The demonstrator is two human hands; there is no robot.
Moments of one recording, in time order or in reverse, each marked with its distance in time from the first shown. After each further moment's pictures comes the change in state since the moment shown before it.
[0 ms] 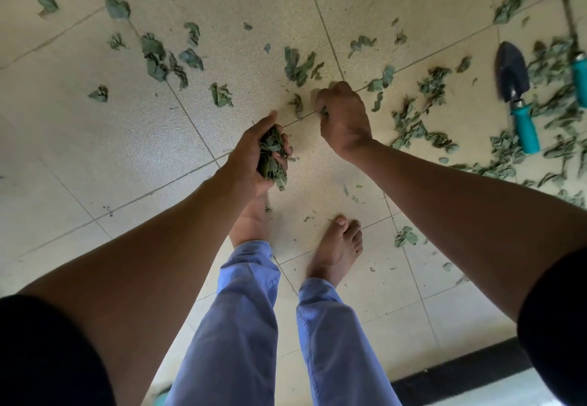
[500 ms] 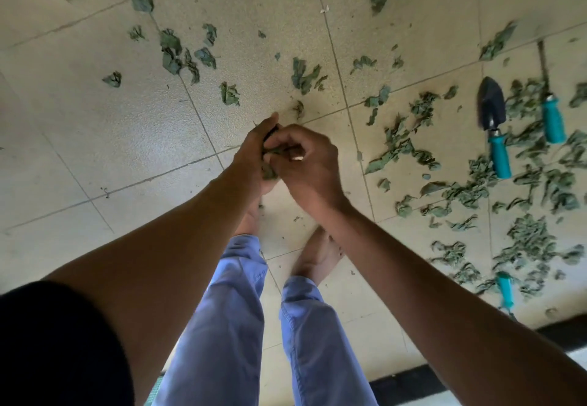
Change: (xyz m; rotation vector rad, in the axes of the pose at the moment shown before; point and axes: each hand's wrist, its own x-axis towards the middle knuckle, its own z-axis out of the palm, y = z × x) left_hand -0.036 -0.002 0.027 -0.067 0.046 0.048; right_hand -0.096 -0.121 -0.065 0.871 0.015 0.143
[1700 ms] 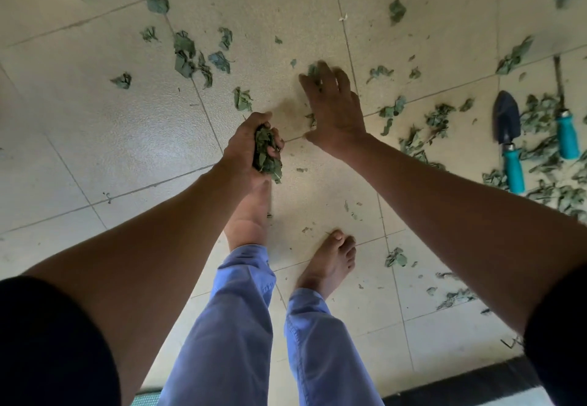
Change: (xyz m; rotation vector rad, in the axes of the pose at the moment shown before) left_hand 0.035 0.030 -0.039 -0.147 0.034 0.053; right_hand 0.129 0.052 -0.013 -1.256 -0.254 -0.201
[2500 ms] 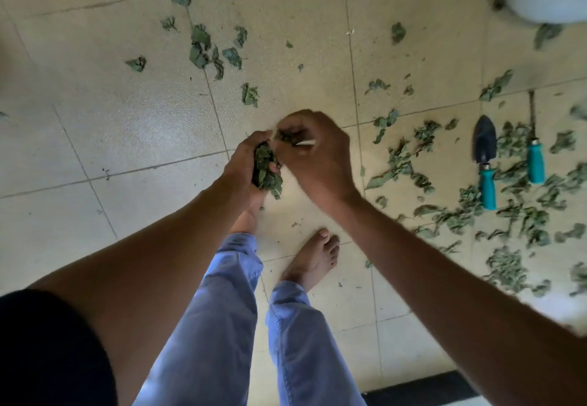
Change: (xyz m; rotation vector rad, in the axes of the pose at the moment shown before) left_hand -0.042 -0.025 -0.011 0.018 -0.039 -0.013; right_hand -0.103 -0.078 -0.055 0.982 0.312 0.032
